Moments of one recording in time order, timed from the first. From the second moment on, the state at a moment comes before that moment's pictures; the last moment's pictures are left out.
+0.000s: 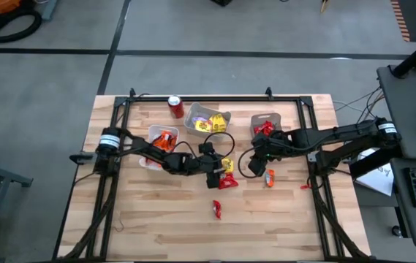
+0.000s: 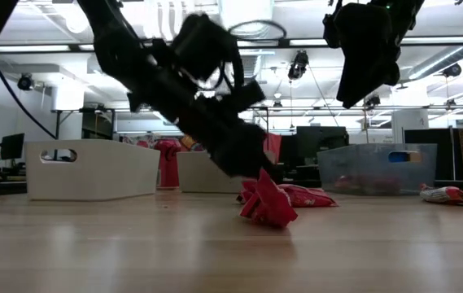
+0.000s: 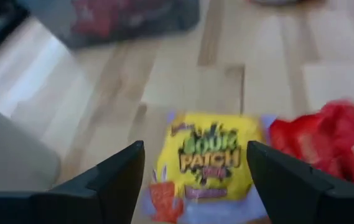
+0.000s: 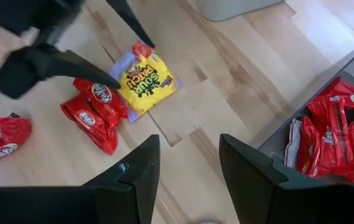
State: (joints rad) left arm -0.08 2.01 1.00 0.41 -0.36 0.02; right arm 0.07 1.26 0.97 -0.77 0.21 0.63
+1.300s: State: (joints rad) left arm -0.10 1.65 0.99 0.04 -0.28 0.03; right arm 0.10 1.26 0.79 -0.52 0.29 0.69
